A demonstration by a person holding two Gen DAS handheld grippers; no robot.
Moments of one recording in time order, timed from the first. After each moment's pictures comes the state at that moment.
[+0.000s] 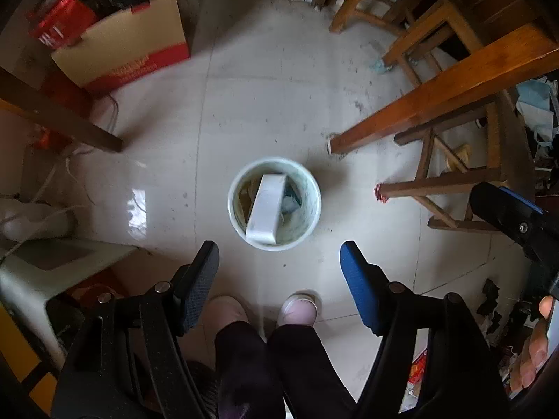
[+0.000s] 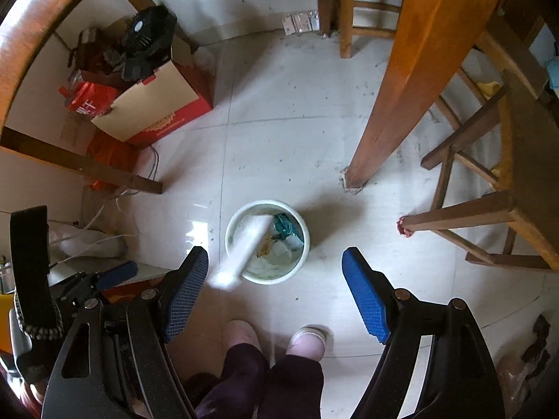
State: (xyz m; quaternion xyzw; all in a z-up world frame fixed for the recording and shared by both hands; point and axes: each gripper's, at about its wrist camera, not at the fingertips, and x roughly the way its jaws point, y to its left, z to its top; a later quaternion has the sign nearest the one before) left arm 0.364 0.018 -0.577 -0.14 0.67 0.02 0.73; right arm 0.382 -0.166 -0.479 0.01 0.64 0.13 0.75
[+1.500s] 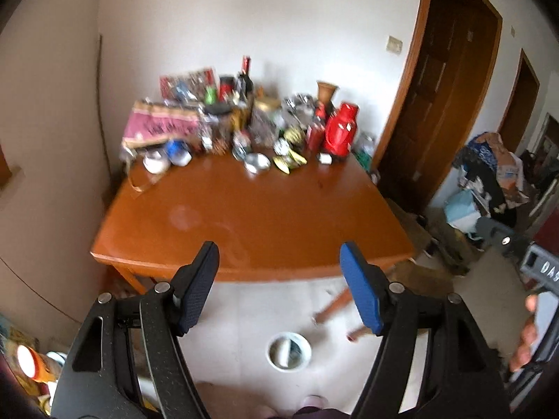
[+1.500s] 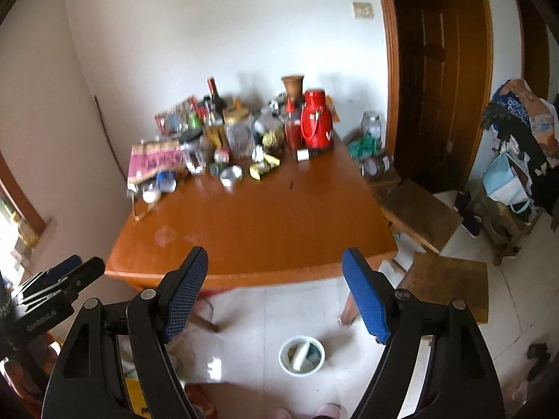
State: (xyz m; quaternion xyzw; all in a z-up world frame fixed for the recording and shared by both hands) left arm 0.268 0.125 -0.064 -0.09 0.34 0.02 0.94; right arm 0.286 -0.122 -0.056 0.05 0.36 0.11 0.93
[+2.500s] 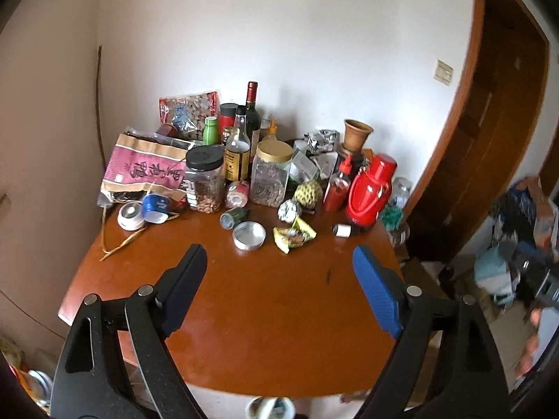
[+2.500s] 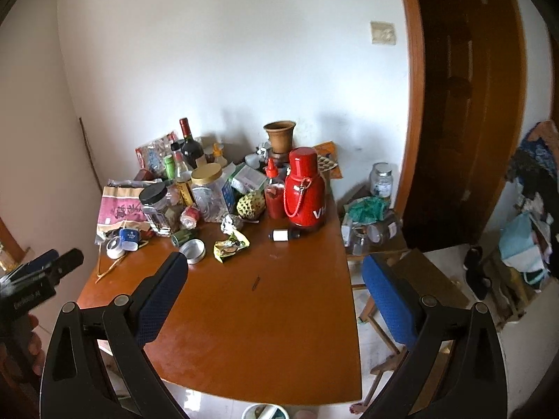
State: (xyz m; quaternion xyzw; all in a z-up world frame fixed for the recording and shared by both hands) left arm 0.511 0.093 -0.047 -0.12 0.32 0.11 0.93; right arm 0.515 -0.174 -0.040 0.02 0.33 0.15 0.93
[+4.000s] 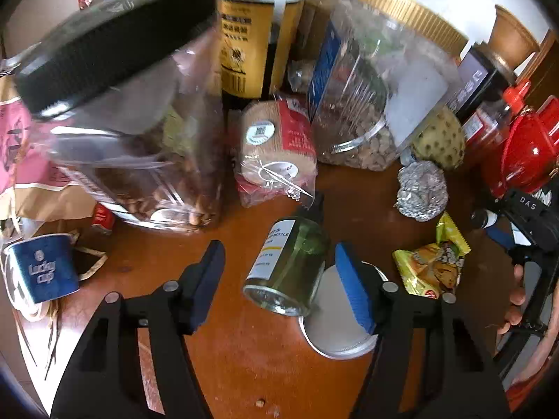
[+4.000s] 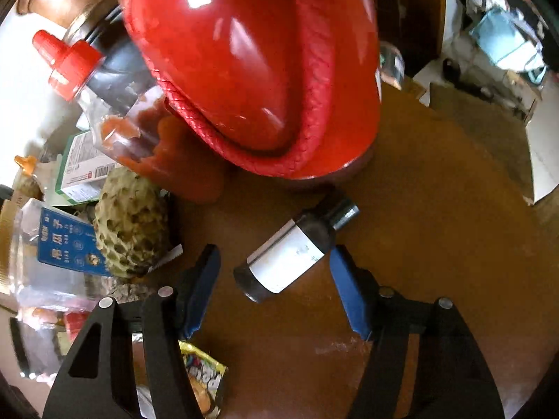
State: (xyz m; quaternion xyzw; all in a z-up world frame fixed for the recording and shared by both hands) left arm 0.810 0.261 -0.296 -0.11 0.54 0.04 0.84; right arm 0.785 -0.086 -0.283 0.25 0.51 -0.11 0.81
